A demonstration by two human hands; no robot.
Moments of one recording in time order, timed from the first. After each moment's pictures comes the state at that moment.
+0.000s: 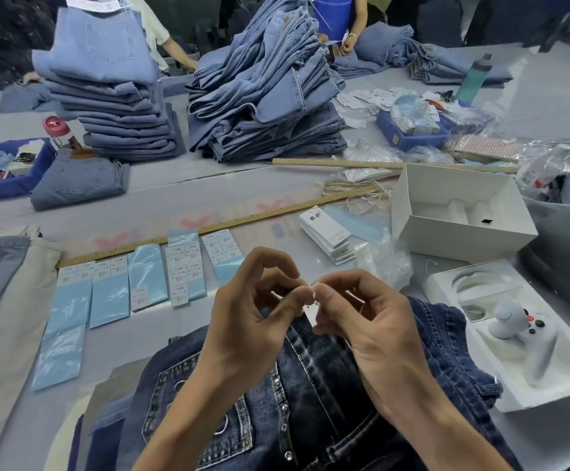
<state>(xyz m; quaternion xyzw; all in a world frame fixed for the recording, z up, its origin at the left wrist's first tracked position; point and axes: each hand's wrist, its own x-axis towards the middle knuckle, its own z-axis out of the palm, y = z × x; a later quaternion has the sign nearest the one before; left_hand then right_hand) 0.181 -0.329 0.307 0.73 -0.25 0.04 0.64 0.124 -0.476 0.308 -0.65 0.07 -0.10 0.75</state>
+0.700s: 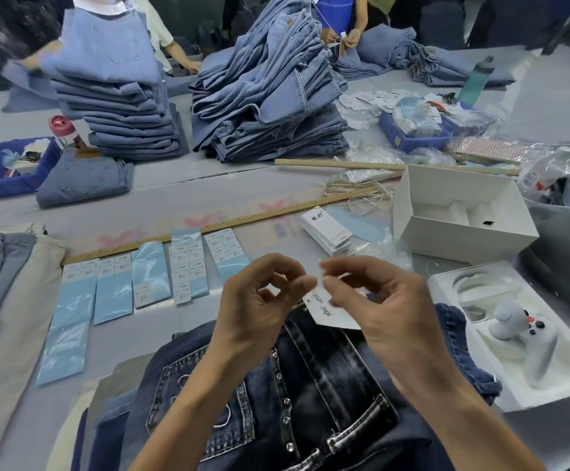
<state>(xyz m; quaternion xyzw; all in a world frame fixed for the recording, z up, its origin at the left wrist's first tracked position) 0.198 -0.333 0.290 0.74 -0.24 0.04 0.62 0.130 -0.492 0.319 -0.74 0.05 -0.15 0.65</state>
